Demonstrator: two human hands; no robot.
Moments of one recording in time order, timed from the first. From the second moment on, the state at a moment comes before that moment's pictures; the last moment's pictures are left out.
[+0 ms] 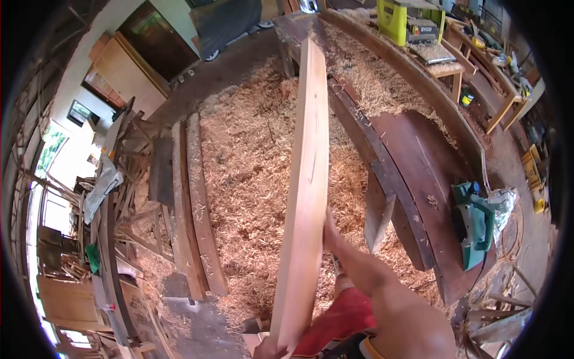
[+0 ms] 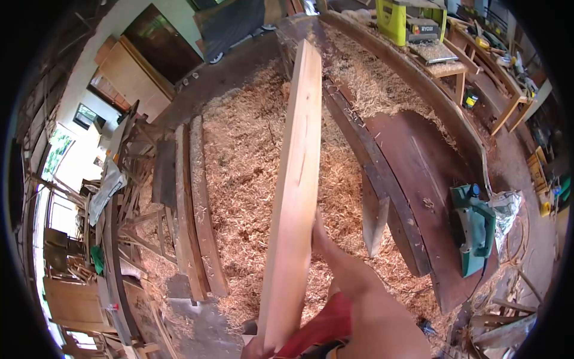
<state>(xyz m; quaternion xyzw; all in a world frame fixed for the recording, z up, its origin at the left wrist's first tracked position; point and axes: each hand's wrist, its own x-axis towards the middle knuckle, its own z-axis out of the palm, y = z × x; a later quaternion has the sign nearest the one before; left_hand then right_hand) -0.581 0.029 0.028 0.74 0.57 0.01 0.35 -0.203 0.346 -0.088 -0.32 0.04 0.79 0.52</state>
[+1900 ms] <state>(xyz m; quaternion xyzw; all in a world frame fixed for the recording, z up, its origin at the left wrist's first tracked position) 0.155 0.498 0.048 0.96 -0.25 -0.11 0.10 -0.074 0.044 -0.109 -0.14 0.54 -0.21 0.80</state>
